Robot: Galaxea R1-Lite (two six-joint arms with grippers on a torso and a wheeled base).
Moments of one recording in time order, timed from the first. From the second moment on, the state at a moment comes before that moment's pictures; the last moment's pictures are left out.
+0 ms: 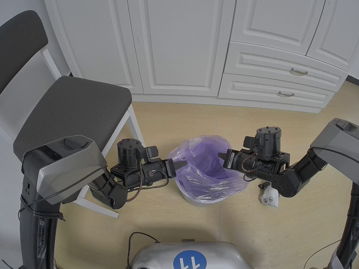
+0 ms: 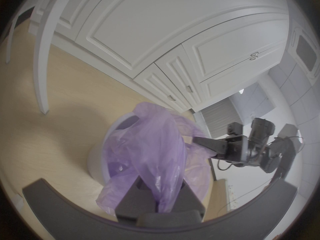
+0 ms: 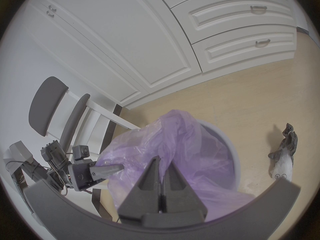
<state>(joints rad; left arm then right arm) -0.45 2.42 -1.07 -1.13 -0.53 -0.58 0.44 2.16 -0.94 -0.90 0.11 0.47</state>
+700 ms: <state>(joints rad) -0.48 2.40 -1.16 -0.89 -0.20 -0.28 0.43 2.14 -0.94 -0.89 0.05 0.40</state>
